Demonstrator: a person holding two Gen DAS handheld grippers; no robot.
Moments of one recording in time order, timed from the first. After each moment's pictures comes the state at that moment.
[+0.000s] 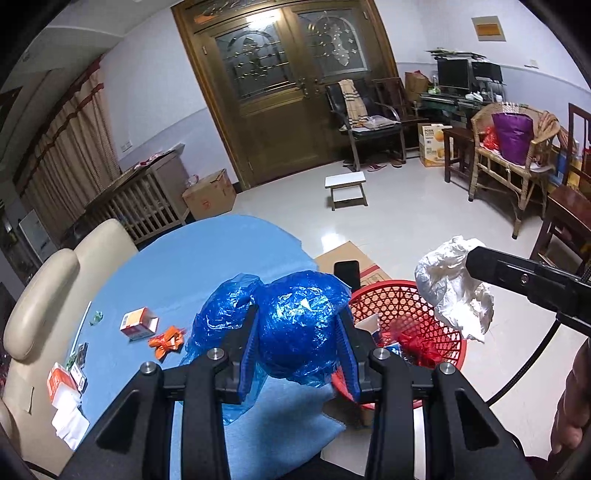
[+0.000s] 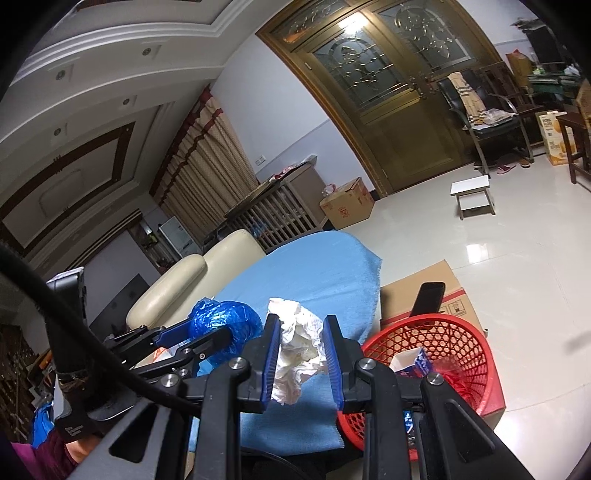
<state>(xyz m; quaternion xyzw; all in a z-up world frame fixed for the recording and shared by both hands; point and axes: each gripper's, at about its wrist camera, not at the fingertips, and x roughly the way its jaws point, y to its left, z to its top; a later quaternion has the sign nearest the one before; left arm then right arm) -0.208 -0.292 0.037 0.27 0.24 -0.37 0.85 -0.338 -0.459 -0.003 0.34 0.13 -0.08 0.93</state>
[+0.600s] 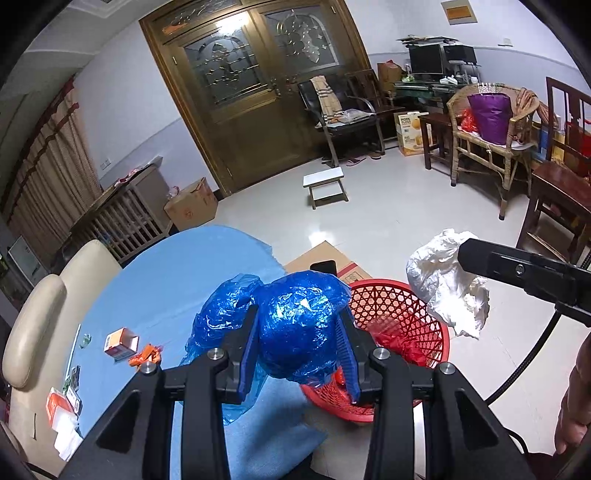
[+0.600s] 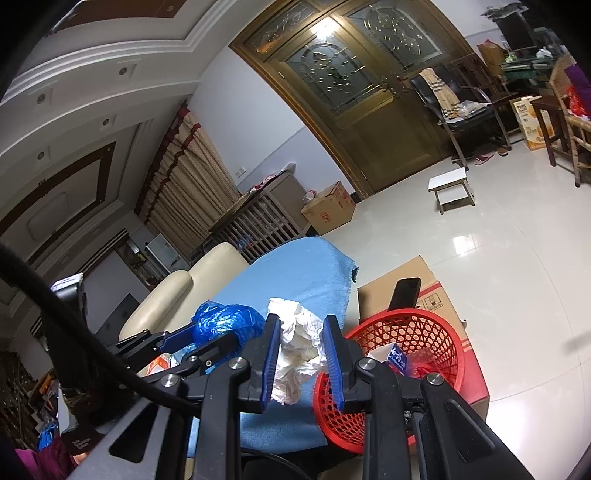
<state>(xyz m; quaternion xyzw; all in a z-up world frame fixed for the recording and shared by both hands) -0.231 -0.331 0.024 0.31 0.23 -0.40 0.83 -0.376 -0.477 -0.011 0.37 0.12 -0.11 0.91</state>
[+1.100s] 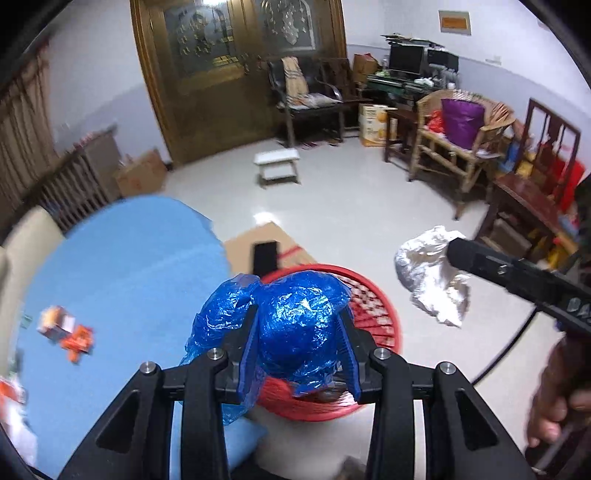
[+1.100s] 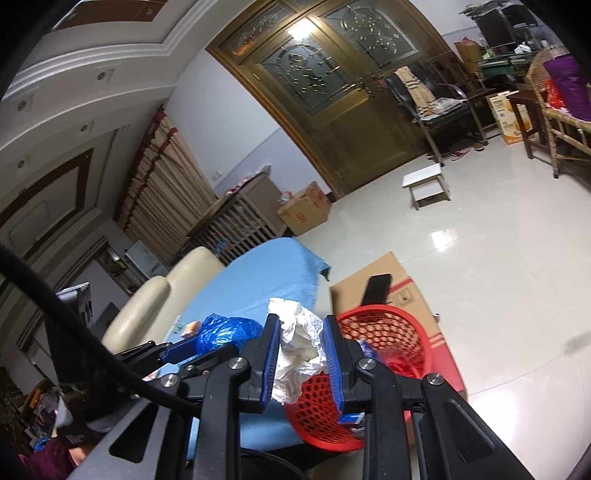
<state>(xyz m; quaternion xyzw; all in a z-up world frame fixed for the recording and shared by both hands) -0.207 -0.348 -0.003 0.25 0.33 -0.49 0.77 -0.392 -0.494 -0.027 0.38 0.15 -0.16 0.90</state>
